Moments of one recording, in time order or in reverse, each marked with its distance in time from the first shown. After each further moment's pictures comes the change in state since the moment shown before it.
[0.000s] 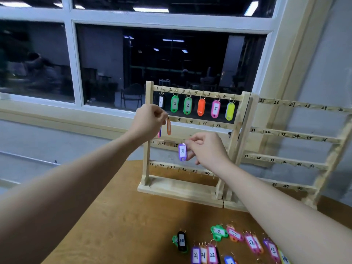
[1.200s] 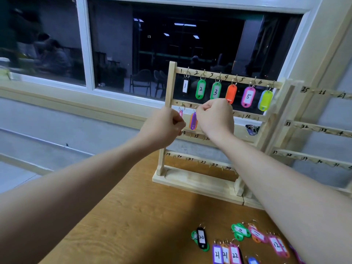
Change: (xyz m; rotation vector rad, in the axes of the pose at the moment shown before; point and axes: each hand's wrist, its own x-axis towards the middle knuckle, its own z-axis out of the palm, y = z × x) left_hand -0.031 -0.034 -0.005 0.123 -0.169 0.019; right_hand 0.061 -0.034 0.052 -0.270 0.374 -0.062
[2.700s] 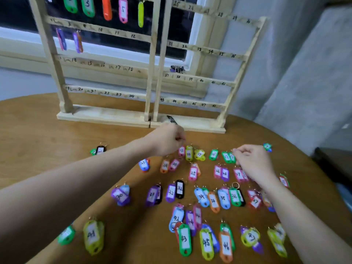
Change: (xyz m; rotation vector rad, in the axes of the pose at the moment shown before) left_hand -0.152 0.171 0.231 -0.059 -0.569 0.279; right_hand -0.207 0.325 -0.301 -0.205 -0.093 0.475
